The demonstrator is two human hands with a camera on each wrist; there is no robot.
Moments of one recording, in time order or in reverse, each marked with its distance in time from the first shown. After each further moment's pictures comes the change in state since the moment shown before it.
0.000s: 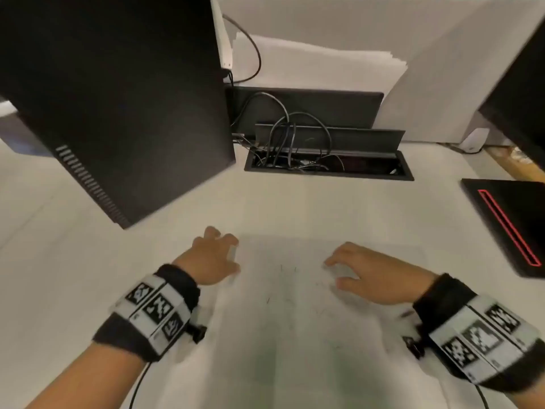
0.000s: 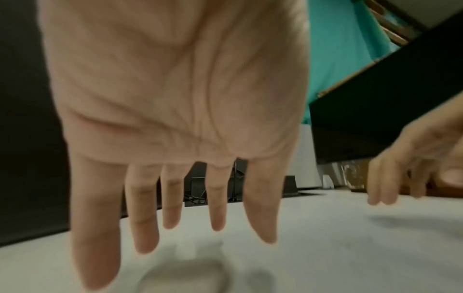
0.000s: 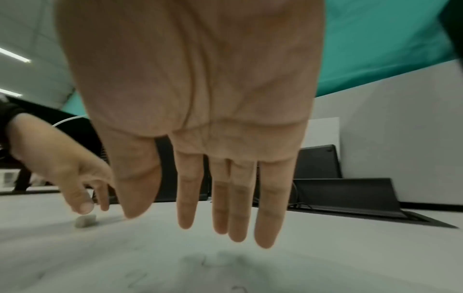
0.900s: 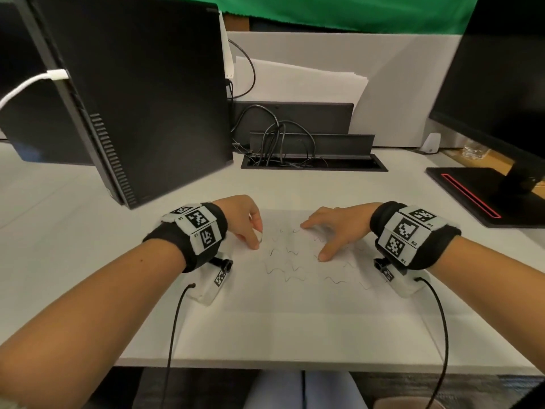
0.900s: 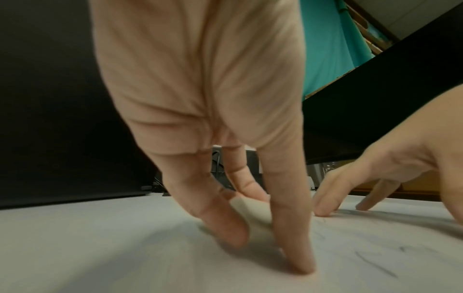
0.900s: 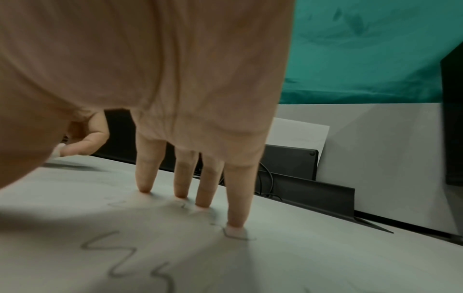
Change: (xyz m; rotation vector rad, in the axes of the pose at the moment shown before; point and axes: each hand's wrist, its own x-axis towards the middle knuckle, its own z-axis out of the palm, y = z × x) left_hand -0.001 0.016 0.019 -0.031 0.078 0.279; right_hand 0.015 -0.022 0.025 -0.234 -0.001 0.100
